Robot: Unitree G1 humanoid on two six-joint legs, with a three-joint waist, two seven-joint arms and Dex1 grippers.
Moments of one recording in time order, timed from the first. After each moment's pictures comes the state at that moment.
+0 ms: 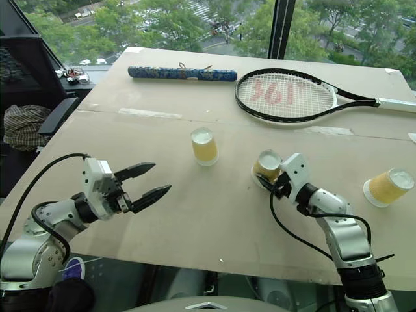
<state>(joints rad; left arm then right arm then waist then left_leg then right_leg) 0.09 0.67 0.27 -0.33 -0.58 0.32 -0.93 -0.07 -0.43 0.09 -0.26 0.21 0.28 0.60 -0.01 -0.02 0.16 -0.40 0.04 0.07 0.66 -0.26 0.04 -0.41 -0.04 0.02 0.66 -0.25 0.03</state>
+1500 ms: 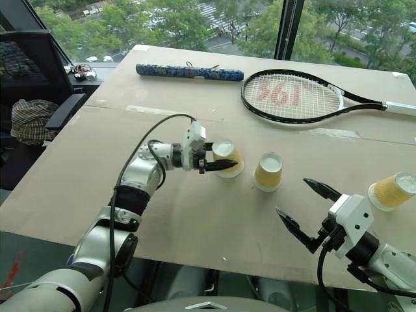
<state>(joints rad) -0.71 0.30 -0.17 0.55 -0.24 0.07 -1.27 0.55 -0.54 -0.29 -0.84 0.47 0.23 0.66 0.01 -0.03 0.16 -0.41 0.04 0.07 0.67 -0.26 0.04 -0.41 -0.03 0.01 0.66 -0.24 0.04</state>
